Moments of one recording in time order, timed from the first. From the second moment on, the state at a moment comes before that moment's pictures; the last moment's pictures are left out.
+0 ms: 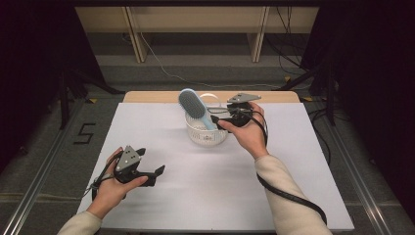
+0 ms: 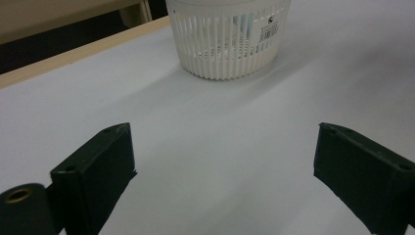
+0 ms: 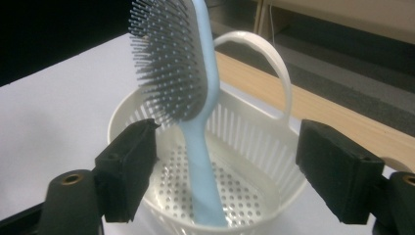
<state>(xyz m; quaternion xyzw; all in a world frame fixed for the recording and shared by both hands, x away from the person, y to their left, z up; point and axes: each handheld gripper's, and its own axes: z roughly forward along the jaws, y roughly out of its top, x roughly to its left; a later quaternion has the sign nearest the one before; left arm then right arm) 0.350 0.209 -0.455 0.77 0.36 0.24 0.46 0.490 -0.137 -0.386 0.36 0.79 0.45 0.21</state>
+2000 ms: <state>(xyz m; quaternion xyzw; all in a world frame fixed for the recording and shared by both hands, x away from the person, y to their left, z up) 0.349 0.213 -0.455 0.77 0.37 0.24 0.46 0.399 -0.250 -0.403 0.36 0.79 0.45 0.21</state>
